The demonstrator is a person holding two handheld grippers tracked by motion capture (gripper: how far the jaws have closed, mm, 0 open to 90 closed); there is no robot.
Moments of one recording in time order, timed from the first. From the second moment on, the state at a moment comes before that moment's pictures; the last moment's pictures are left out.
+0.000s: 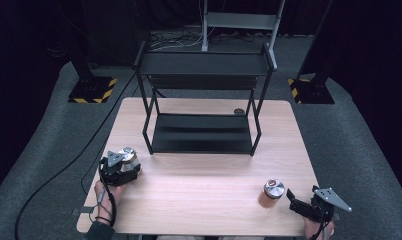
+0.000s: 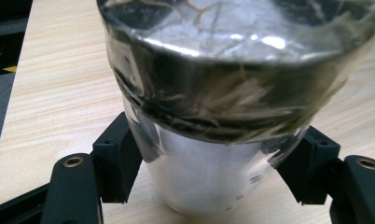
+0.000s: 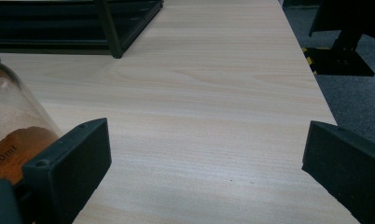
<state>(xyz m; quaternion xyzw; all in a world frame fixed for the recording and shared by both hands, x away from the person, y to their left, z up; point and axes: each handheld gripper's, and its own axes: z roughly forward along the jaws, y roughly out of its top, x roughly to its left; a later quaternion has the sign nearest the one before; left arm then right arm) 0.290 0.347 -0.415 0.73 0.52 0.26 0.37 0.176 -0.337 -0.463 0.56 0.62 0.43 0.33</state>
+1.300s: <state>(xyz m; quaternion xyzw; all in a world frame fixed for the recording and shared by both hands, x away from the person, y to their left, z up) 0.295 0.338 -0.357 0.77 0.44 0.23 0.40 0.177 -0.338 -0.463 0.56 0.63 0.43 0.33</state>
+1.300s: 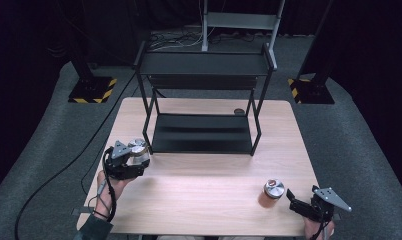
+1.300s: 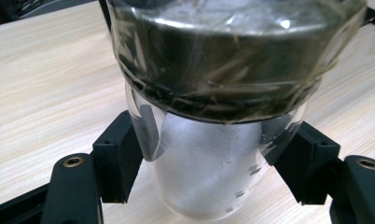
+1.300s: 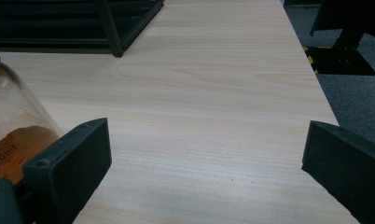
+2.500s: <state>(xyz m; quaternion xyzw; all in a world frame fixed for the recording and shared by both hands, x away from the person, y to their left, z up) 0.320 0.326 -0.326 0.77 0.41 0.23 0.43 0.177 -0.337 -0.462 0.56 0.63 0.43 0.33</state>
